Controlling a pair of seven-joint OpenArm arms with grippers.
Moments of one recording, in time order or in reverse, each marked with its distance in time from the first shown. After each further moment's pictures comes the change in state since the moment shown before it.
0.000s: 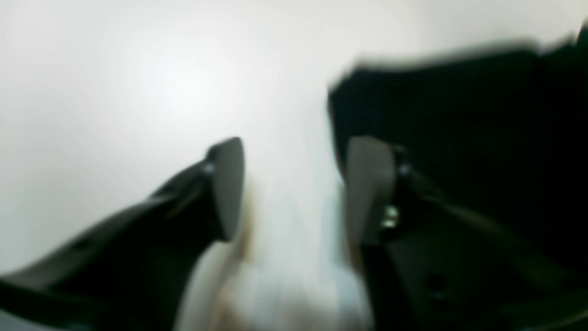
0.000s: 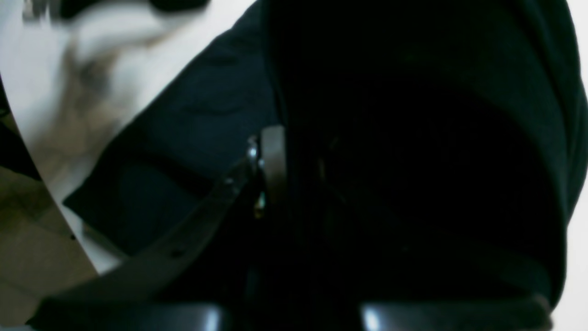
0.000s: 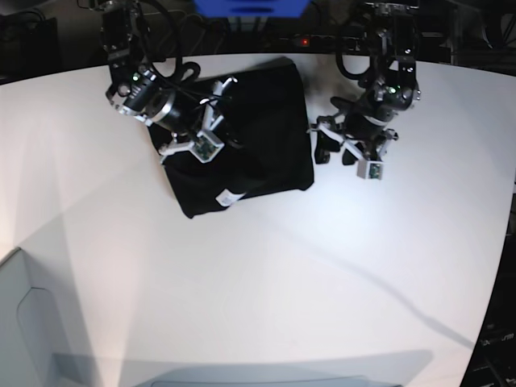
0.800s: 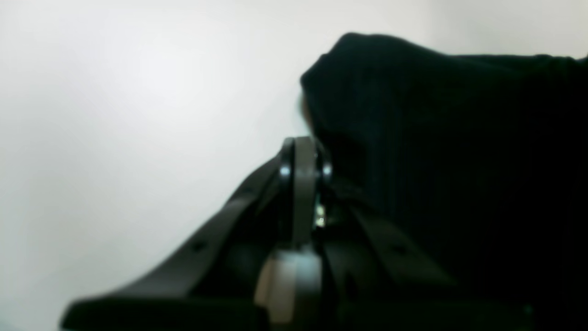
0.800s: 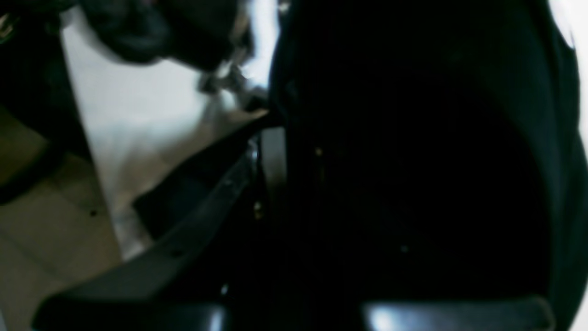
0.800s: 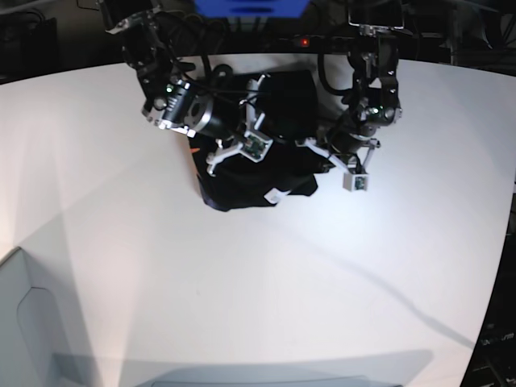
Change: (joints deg) left arm -6.4 3.6 1.9 -10.0 0.7 0.9 -1.4; right arm 8.3 -1.1 -13.3 -5.1 -0.4 0.0 -1.0
